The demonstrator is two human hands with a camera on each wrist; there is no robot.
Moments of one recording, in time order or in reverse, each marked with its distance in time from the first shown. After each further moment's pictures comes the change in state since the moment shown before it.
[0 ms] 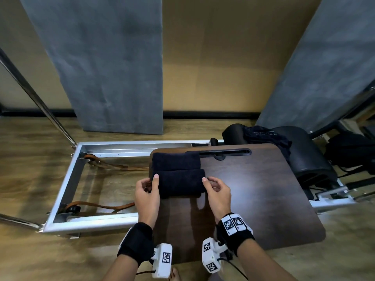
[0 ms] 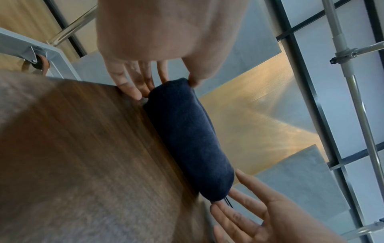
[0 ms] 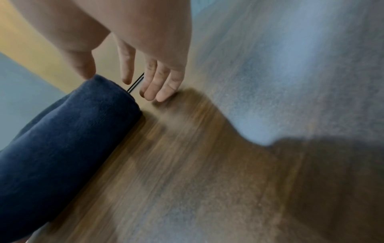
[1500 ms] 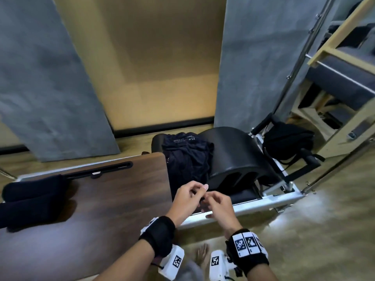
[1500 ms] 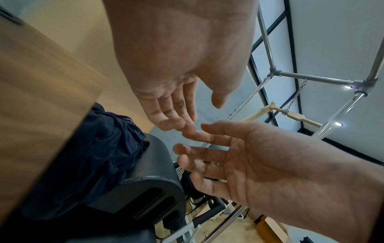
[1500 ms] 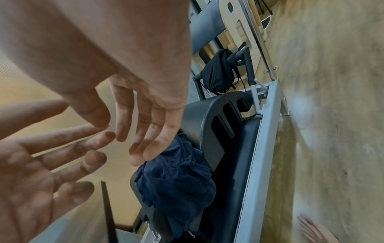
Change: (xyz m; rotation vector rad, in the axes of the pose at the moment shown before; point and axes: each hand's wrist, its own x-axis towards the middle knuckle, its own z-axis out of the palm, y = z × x) left_hand -0.339 0.038 0.494 0.286 -0.834 0.229; right_hand 0.170 0.060 -0.500 0.072 -0.241 0.120
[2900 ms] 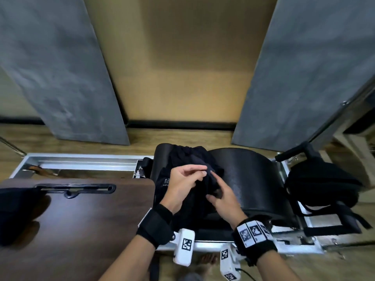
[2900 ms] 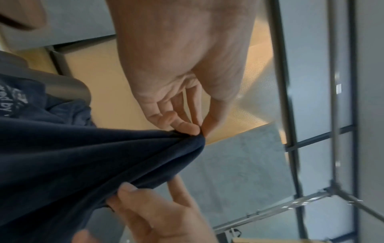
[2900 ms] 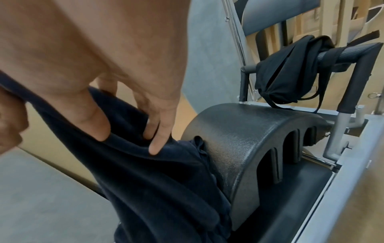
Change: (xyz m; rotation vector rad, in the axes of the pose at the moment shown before) left_hand 0.210 0.063 -0.017 -0.411 0.330 -0.062; right_hand 0.226 -0.091 -0.050 -0.287 -0.249 -0.239
